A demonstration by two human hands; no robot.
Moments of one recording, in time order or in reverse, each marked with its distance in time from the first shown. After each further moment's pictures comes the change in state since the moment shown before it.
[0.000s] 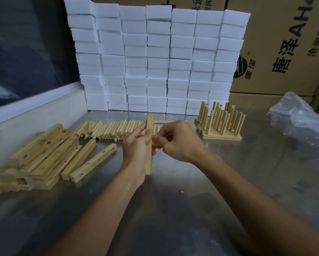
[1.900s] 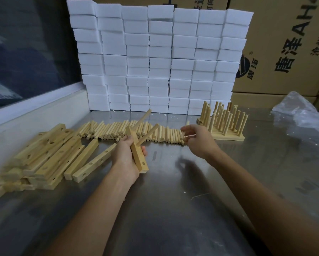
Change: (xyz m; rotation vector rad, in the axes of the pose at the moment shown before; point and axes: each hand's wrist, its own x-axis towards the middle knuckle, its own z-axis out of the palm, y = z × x) left_hand 0.023 -0.005 -0.026 -0.308 0.227 -0.323; right_hand 0.013 0.069 -0.005 0.072 0.099 0.315
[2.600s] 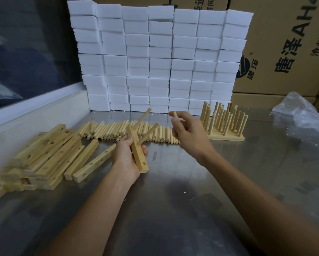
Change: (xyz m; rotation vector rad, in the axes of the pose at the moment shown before) left_hand 0.000 0.001 -0.001 -0.047 -0.030 -0.021; right_hand -0.020 -0.040 0.008 0.368 0.040 -0.236
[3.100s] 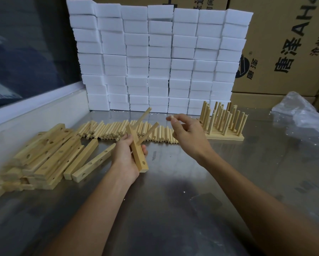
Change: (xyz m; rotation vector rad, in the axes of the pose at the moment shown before) left_hand 0.005 -0.001 -0.001 0.019 -0.036 0.010; right_hand 0.000 0.004 0.001 -0.004 -0.006 0.025
